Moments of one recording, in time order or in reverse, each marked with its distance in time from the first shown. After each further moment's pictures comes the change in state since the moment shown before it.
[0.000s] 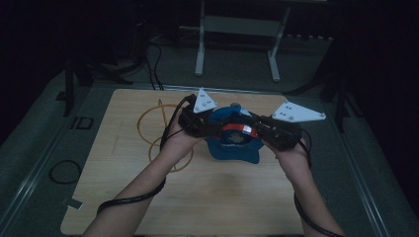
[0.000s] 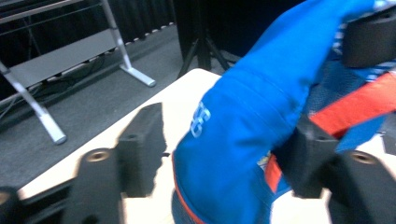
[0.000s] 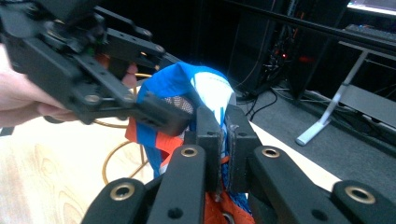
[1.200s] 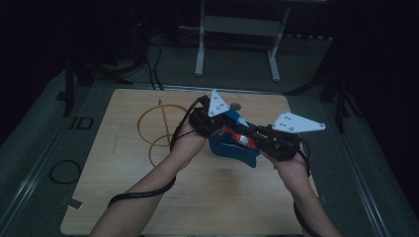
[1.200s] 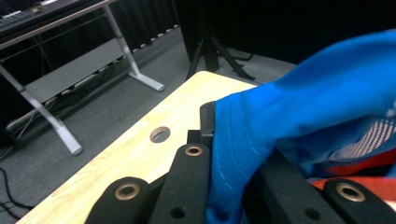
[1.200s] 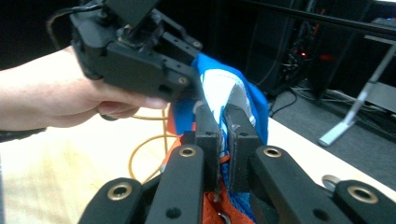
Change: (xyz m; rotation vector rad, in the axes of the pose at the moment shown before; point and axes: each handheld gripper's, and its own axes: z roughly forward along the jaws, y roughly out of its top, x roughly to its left) left arm -0.014 0.007 0.016 -0.001 0.050 0.101; right arm 0.014 -0.014 -0.006 -0.013 0.072 0.035
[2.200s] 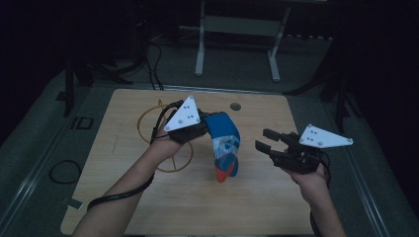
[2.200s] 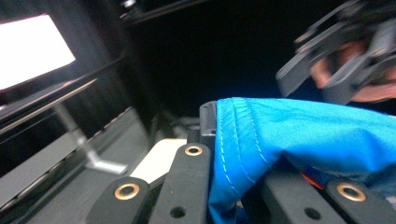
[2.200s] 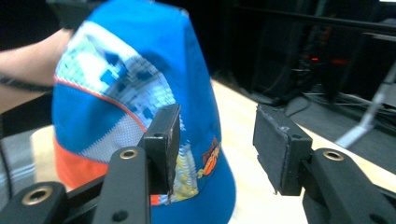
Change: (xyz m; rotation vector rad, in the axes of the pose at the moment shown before) left arm 0.021 -0.024 -0.054 -0.351 -0.265 0.184; right arm -0.016 -0.033 -0.044 -0.051 0.064 0.031
